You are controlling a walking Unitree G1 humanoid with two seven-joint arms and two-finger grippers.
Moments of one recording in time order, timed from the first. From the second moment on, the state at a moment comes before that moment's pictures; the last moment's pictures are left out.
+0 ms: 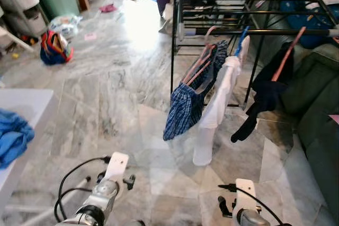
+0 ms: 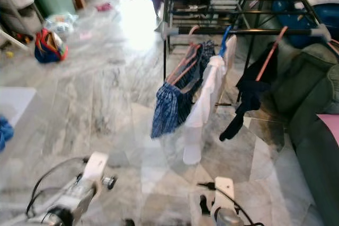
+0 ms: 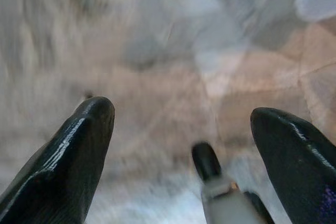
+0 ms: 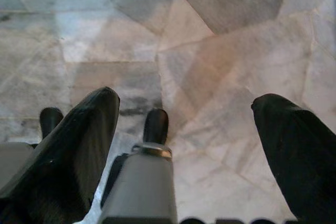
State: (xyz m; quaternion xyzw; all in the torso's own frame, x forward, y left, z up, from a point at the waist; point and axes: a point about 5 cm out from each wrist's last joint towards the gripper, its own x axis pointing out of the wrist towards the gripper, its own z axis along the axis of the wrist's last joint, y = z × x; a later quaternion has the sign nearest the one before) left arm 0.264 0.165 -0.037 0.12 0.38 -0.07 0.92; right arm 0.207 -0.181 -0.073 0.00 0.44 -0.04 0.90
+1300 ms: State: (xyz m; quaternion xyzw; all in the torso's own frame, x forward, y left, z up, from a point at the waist) left arm 0.335 0.165 0.086 0.10 -0.03 -0.13 0.99; right arm 0.286 -0.218 0.033 -0.07 0.10 -0.05 0.99
